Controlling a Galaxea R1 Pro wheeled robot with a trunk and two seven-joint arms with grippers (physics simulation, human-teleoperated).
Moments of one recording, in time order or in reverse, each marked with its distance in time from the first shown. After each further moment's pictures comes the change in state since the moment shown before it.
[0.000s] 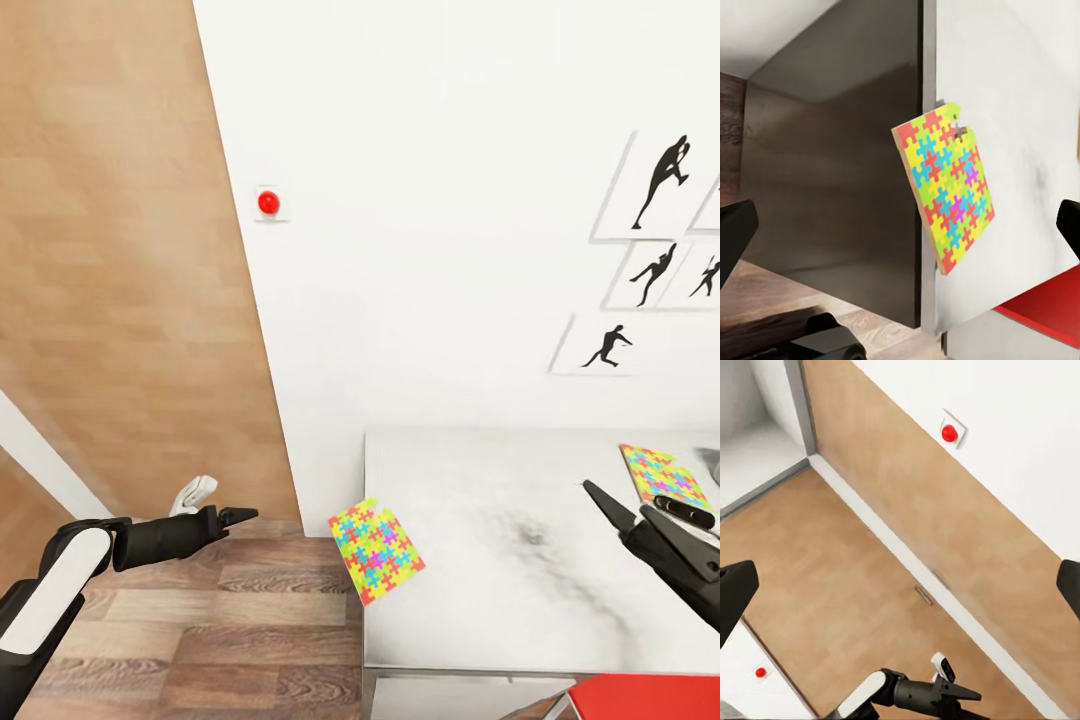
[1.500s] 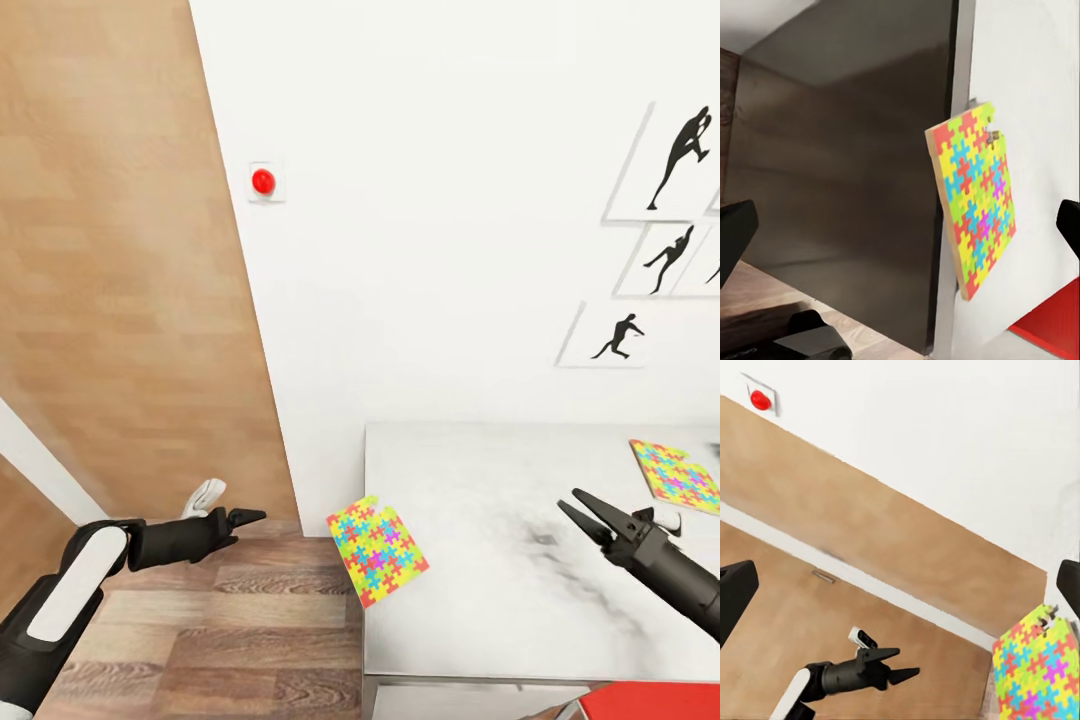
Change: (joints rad) left arm -0.035 -0.047 -0.003 0.107 0.007 0.008 0.002; right arm -0.002 -0.002 0.002 -0.008 -0.005 0.186 -0.442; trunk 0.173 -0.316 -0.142
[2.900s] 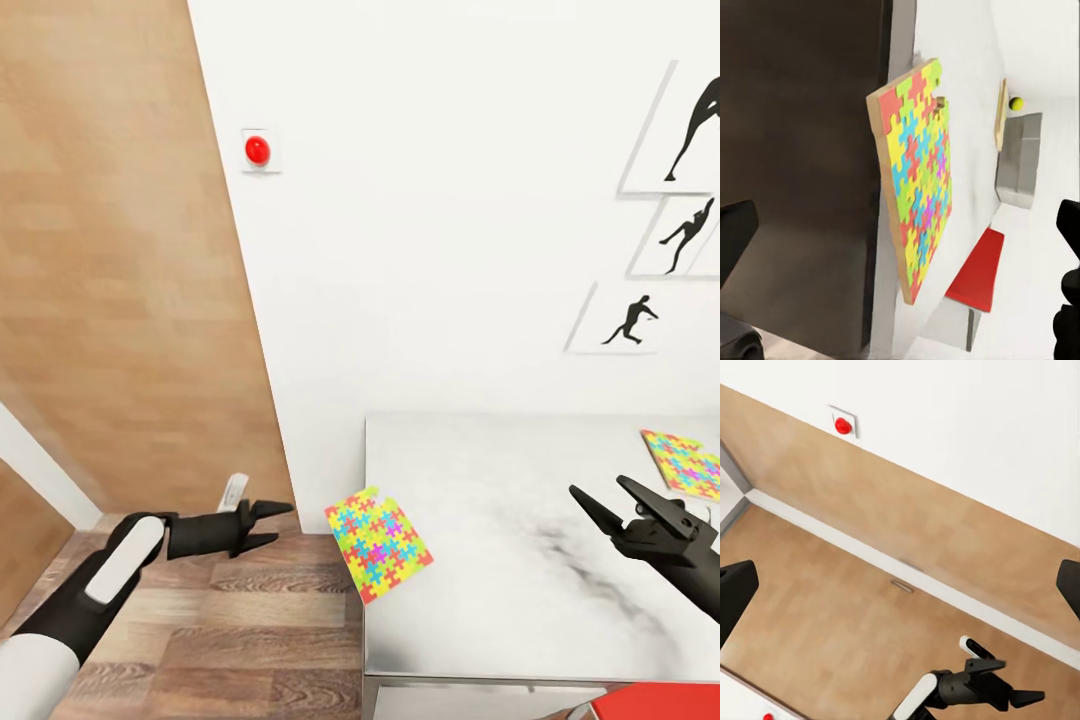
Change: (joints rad) left arm -0.153 -0.030 -0.154 0.319 -0.006 0.022 -0.388; right arm 0.001 -0.026 0.001 -0.009 -0.262 0.092 0.025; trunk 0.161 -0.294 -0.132
